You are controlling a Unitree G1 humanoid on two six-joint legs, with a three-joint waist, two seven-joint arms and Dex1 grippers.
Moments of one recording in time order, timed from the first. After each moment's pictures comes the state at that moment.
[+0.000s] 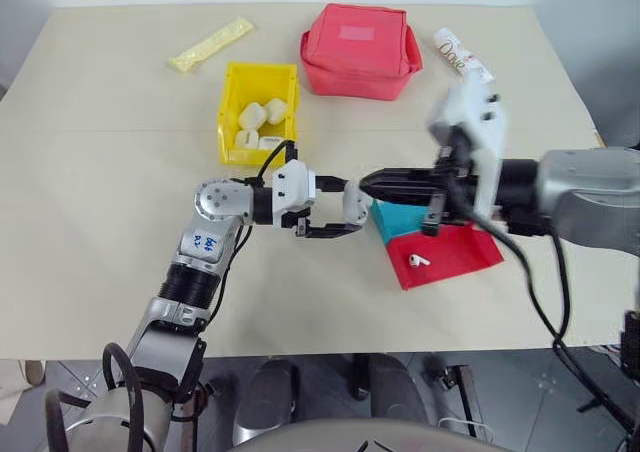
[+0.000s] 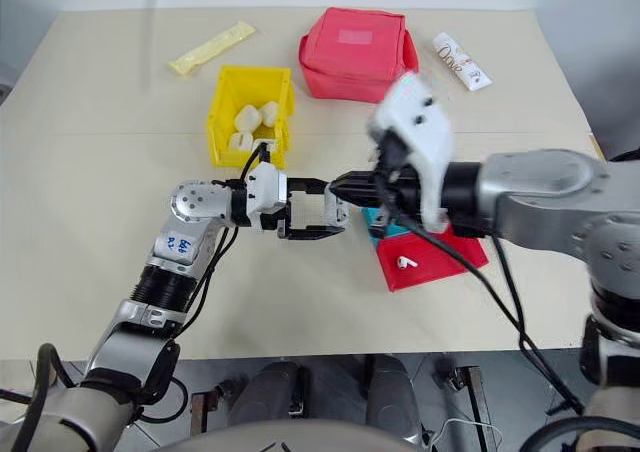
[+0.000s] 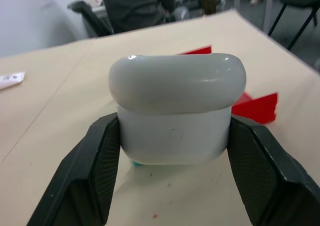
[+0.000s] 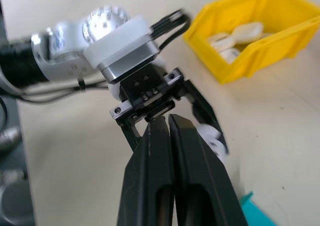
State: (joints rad) left arm -0.67 0.32 -0.19 0.31 -0.14 -0.10 -1.12; right arm -0.89 -0.85 0.15 -0.55 1.25 1.25 0.24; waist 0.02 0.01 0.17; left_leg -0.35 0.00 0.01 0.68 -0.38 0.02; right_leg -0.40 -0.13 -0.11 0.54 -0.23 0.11
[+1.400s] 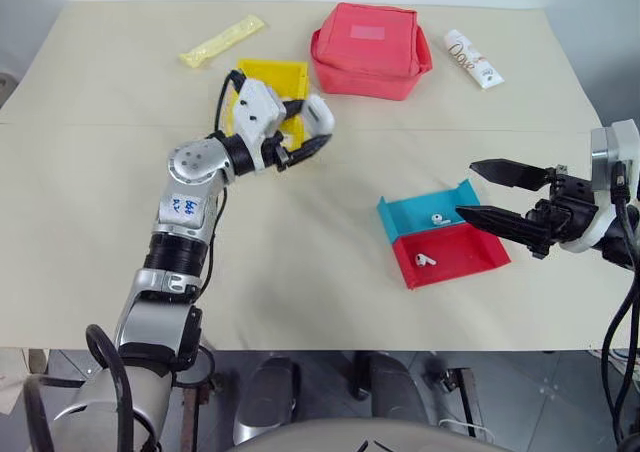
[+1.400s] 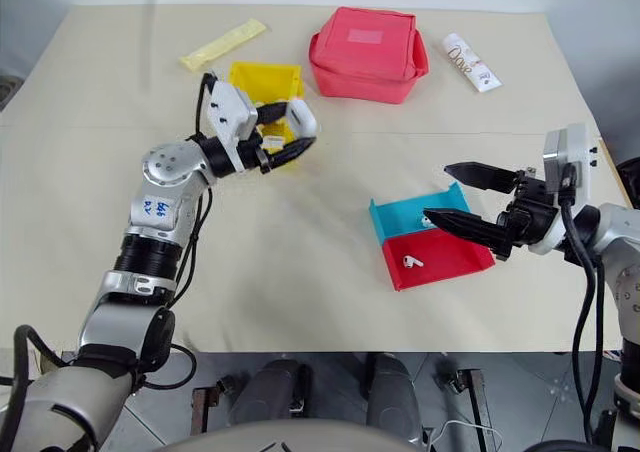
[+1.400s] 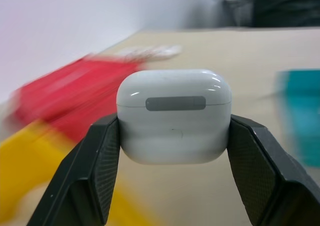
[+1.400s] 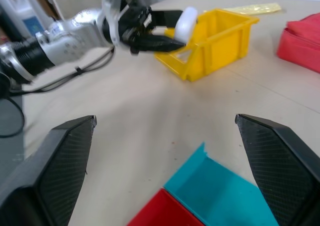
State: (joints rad) left arm -0.84 0.33 -0.01 0.50 -0.12 0.03 -0.67; right arm -0.21 -0.85 -0.37 -0.27 0.86 0.68 1.05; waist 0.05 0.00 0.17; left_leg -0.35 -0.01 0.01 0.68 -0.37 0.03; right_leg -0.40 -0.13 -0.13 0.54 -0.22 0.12
